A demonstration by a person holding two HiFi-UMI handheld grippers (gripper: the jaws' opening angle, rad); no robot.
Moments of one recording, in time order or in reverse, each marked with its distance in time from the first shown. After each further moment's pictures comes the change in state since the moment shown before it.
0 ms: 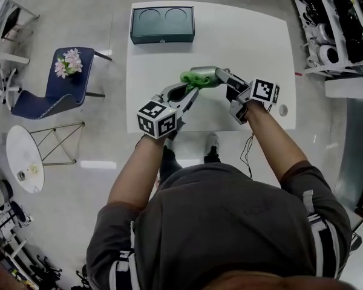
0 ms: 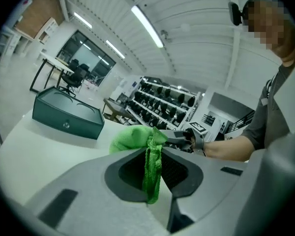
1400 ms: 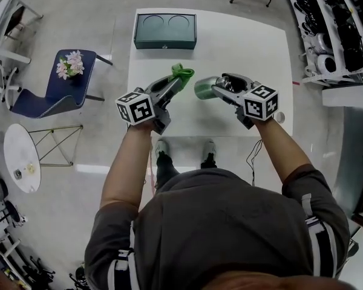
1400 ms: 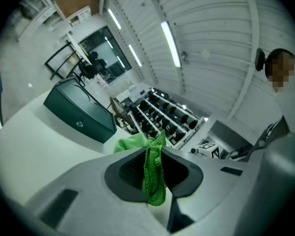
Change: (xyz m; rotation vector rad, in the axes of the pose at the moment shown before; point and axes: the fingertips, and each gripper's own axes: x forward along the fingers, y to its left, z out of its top) left arm -0.030 0.056 0.039 -0.281 -0.154 -0.063; right arm 0.000 0.037 -0.015 -0.765 0.260 -0.052
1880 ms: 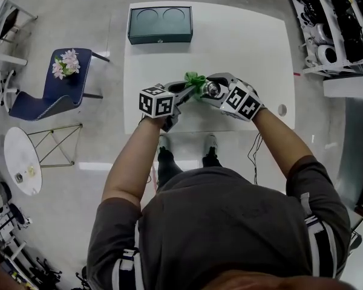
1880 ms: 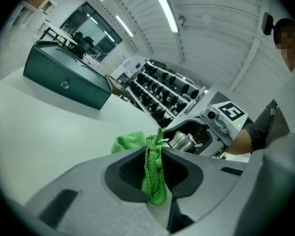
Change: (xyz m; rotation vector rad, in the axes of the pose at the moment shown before) left arm 0.048 0.019 -0.100 0.110 0.343 0.016; right arm 0.036 0.032 -0.063 -0.539 0.347 0.075
